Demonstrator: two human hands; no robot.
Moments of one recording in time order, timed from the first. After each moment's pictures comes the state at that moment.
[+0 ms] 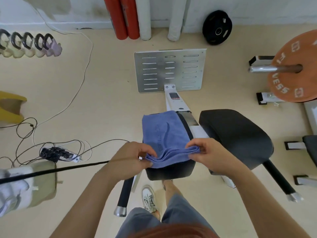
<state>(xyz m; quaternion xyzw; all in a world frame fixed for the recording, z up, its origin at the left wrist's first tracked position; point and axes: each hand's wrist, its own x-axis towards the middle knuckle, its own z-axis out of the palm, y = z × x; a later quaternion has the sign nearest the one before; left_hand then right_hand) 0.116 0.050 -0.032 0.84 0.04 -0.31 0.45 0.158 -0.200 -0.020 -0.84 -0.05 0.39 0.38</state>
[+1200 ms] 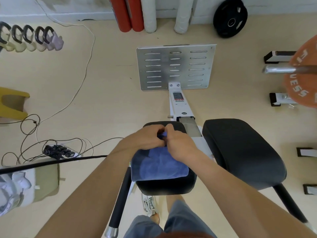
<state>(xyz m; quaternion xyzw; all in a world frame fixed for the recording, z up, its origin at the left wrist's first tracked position) 0.248 0.013 -0.102 0.83 0.03 -0.42 0.37 0.241 -0.132 -0.120 -0.91 -0.17 0.34 0.18</state>
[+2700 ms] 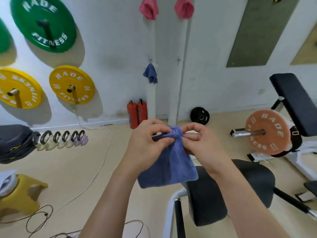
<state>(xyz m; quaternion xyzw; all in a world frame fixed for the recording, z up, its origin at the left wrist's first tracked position) 0.042 0.202 0.209 0.84 -0.19 0.16 0.49 0.031 0.035 0.218 -0.74 -0.04 0.04 0.68</state>
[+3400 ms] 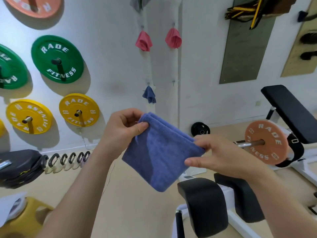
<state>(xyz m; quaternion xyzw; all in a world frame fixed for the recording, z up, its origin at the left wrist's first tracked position) 0.007 0.215 0.297 0.73 -0.22 0.12 0.63 -0.033 -0.040 0.283 -0.91 -0.24 0.00 0.35</state>
